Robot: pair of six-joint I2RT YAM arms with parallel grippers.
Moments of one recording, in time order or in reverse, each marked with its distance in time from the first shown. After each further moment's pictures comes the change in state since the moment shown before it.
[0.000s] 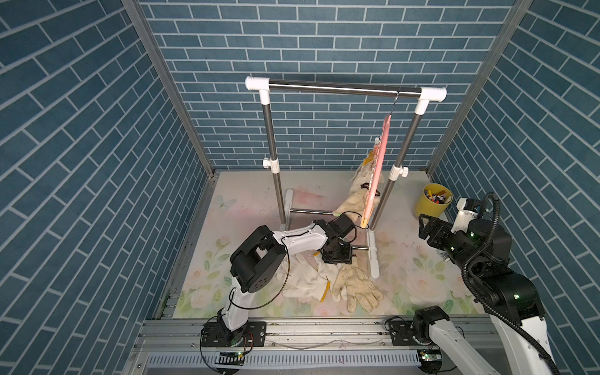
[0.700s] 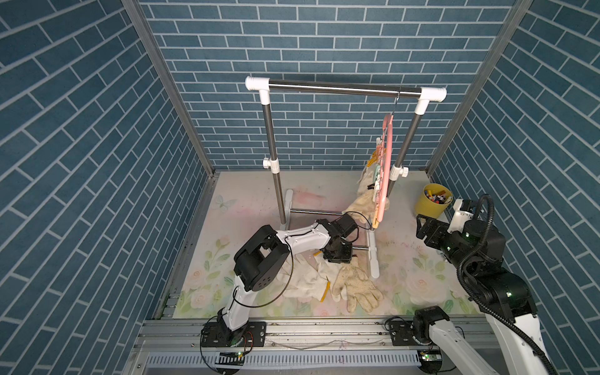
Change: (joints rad) left arm -0.010 0.038 0.047 -0.025 -0.026 0.028; right arm -0.001 -0.018 -0.053 0.045 0.004 -0.004
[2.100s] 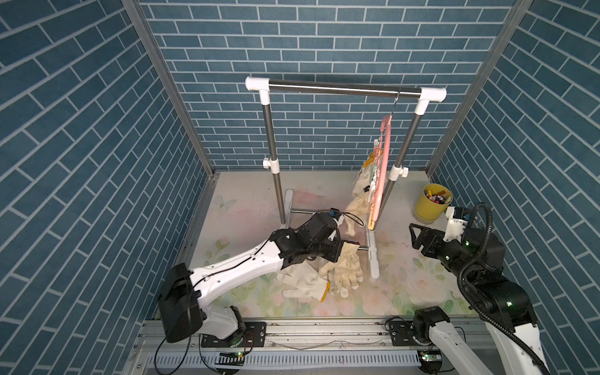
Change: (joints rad) left arm -0.080 -0.733 -0.339 0.184 -0.215 0.289; right arm -0.002 -0.080 -0.080 -0.008 -0.289 -0.018
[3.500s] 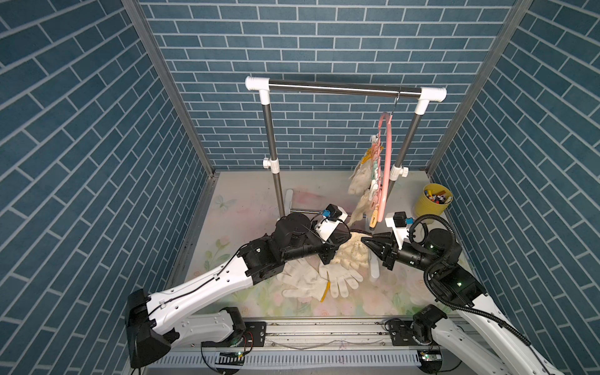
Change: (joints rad) left arm -0.007 -0.175 -0.074 0.320 0.153 0.315; right arm 0.299 0.055 -0.335 0.680 -0.477 -0.208
